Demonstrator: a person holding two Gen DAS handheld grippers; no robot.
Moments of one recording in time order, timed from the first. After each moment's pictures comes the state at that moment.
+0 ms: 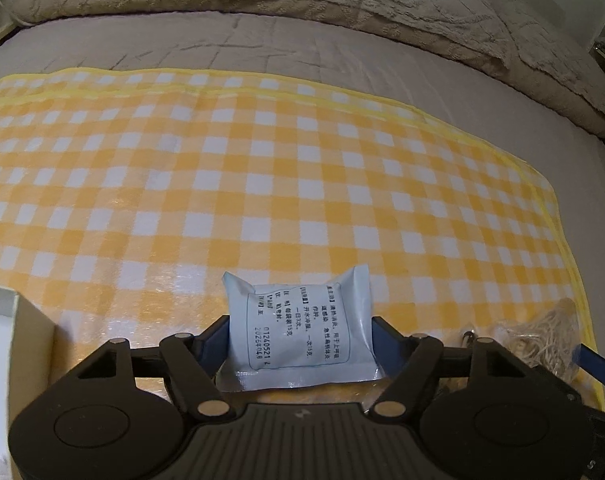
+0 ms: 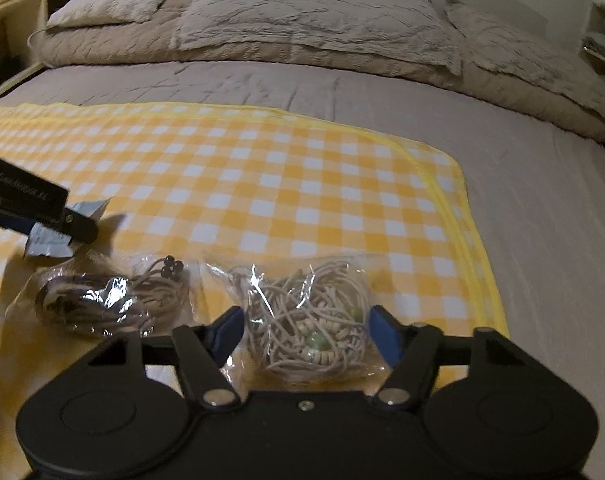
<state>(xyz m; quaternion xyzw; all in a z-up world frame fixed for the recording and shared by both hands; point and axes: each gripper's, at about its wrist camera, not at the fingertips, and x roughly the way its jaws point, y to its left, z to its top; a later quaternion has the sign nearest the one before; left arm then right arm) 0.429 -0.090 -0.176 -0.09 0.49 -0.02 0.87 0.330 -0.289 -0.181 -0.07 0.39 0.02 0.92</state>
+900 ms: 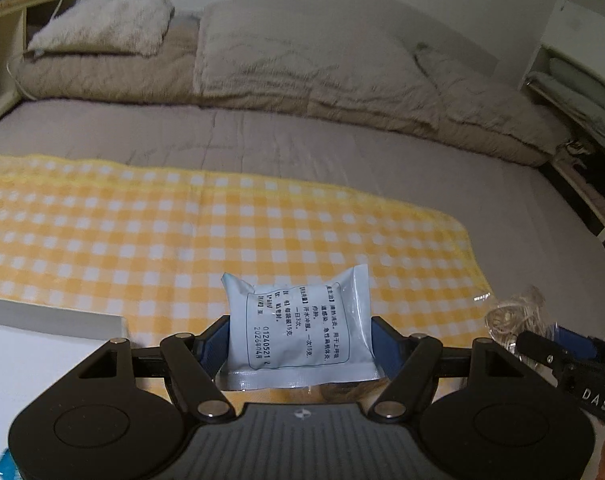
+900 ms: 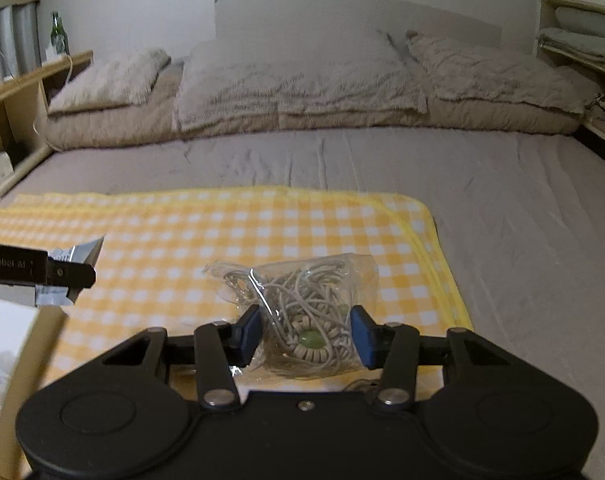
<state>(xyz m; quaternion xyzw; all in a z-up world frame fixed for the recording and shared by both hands) 0.316 -0.061 -0.055 -0.09 0.39 -0.07 0.91 0.260 -0.275 -0.080 0.01 0.33 0.00 0.94</state>
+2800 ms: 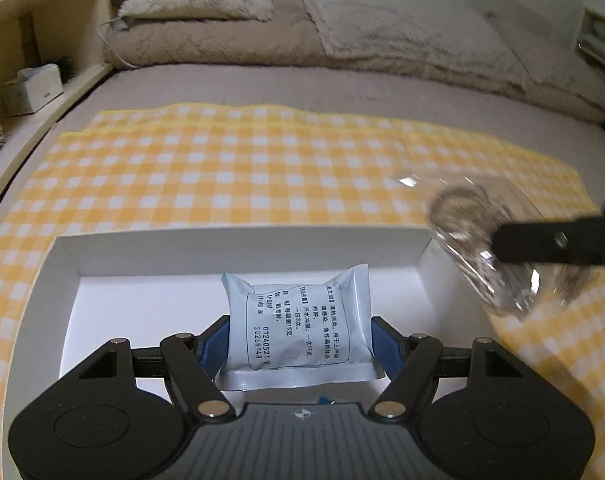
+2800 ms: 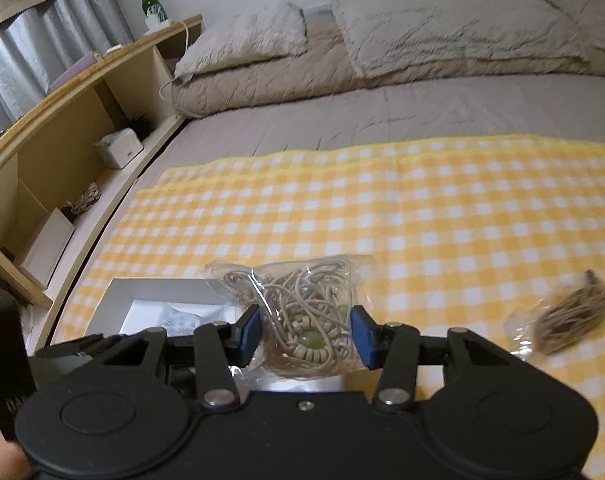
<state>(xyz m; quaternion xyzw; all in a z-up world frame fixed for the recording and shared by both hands) 0.283 0.163 -0.137 -0.01 0.43 -0.01 0.90 0.291 0.004 -0.089 0.11 0.40 0.15 0.90</state>
